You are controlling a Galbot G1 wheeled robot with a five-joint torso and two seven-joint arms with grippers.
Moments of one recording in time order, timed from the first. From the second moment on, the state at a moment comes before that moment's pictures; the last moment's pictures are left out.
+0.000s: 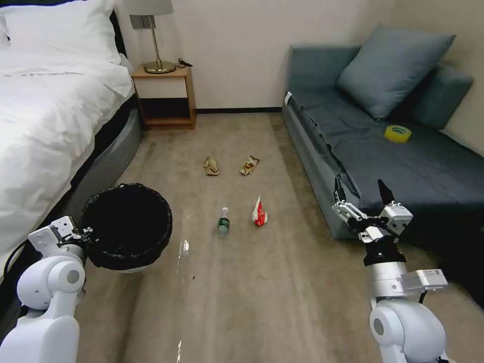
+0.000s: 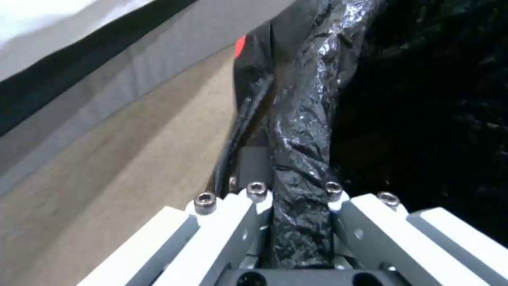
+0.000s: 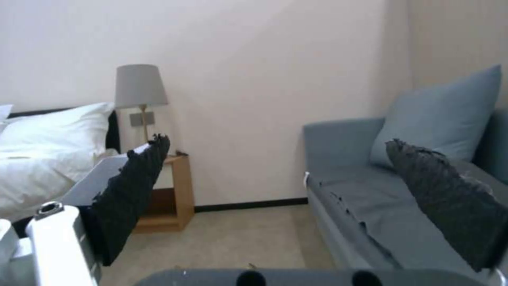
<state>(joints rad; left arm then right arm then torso) 1.21 -1.23 -0.85 -1.97 -0.76 0.74 -0.51 -1.47 1.47 0.64 2.25 0.27 0.06 -0.09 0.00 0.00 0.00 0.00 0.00</state>
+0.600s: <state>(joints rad) 1.20 -1.23 -0.87 -1.96 -0.77 0.74 -0.51 -1.48 1.47 0.62 2.26 0.26 0.05 -0.11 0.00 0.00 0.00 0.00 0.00</state>
